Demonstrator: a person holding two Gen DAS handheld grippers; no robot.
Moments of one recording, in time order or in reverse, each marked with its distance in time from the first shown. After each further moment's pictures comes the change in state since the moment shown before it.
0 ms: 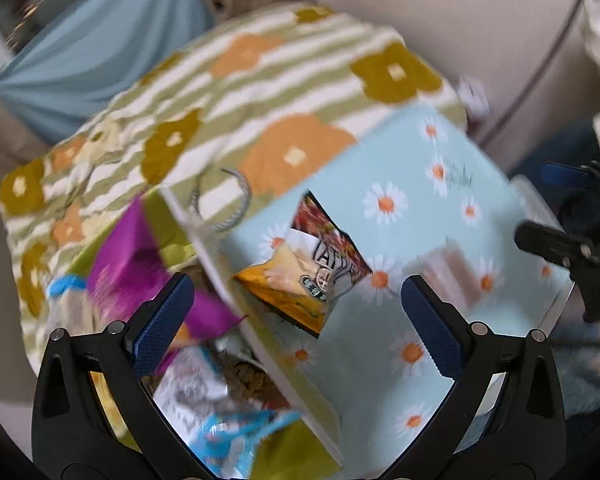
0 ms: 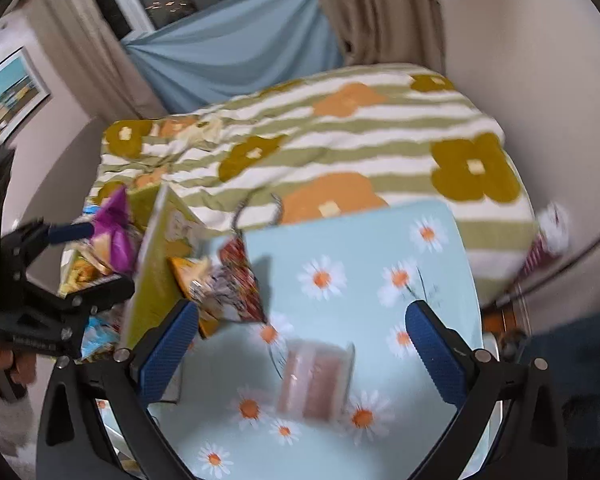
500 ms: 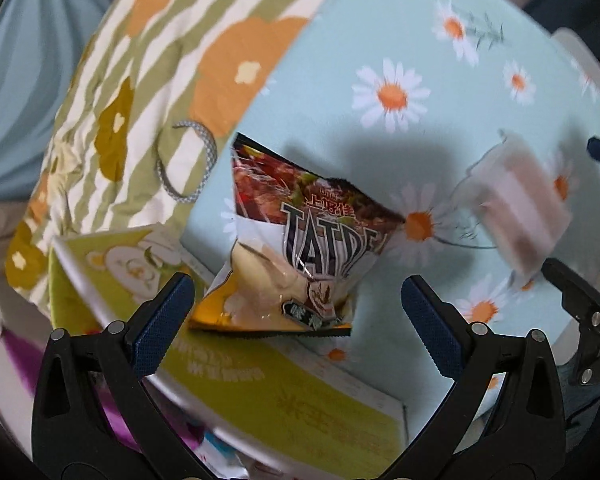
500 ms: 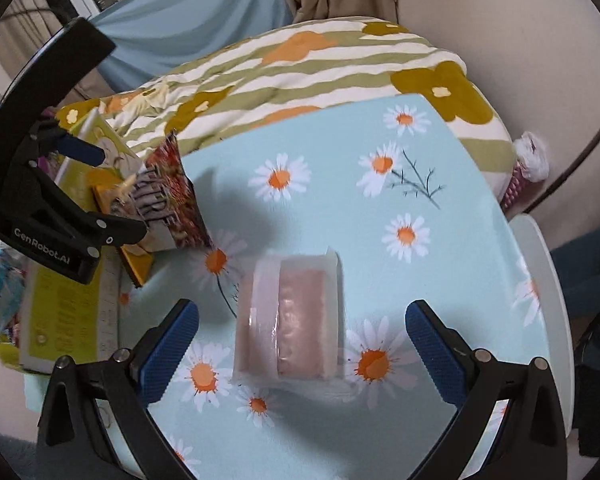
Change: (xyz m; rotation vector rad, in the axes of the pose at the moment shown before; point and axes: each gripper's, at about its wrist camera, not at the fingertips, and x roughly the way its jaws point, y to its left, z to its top) left arm 0.128 -0.039 0.015 0.356 0.363 0.065; right arm 0.074 -0.002 -0.080 0.103 0.084 -0.141
